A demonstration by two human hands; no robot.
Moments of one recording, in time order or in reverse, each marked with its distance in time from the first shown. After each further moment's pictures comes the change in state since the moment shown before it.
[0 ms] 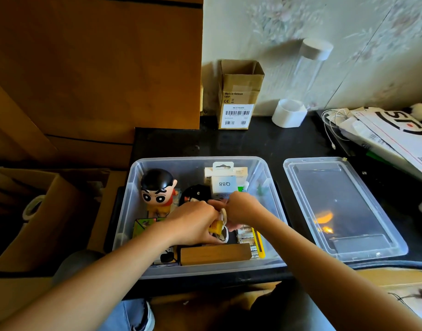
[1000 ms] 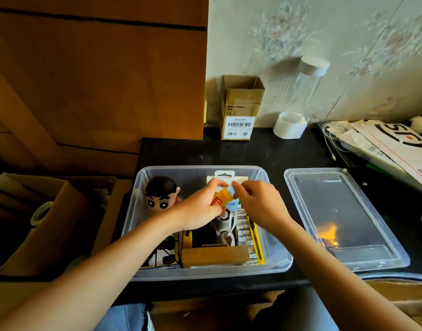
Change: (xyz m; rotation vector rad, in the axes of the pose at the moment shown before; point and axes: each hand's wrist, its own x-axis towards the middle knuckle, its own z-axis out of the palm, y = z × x) left_hand -0.004 0.022 -0.050 -0.779 0.072 -0.235; right_hand -0.042 0.020 -0.034 0.364 0.481 -0.144
